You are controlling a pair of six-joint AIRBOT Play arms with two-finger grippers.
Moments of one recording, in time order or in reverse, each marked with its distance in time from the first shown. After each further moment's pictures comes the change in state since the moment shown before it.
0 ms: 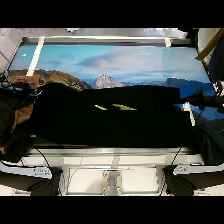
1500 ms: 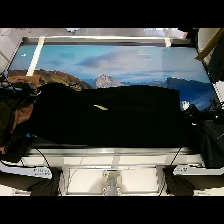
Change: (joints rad) left arm 0.000 0.000 0.000 0.004 0.005 0.000; right arm -0.035 0.065 -0.242 -0.349 -0.114 0.153
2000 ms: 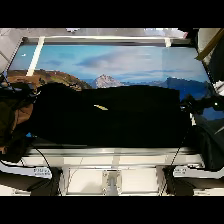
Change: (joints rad) left arm 0.007 -0.001 0.000 0.003 0.000 0.000; right arm 0.126 0.044 0.144 -0.069 0.166 0.151
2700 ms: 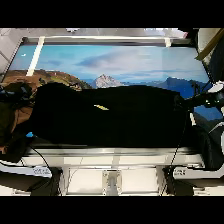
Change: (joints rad) left arm 0.079 -0.004 0.000 0.061 0.010 0.008; right arm 0.176 -0.024 0.032 -0.008 0.073 -0.047
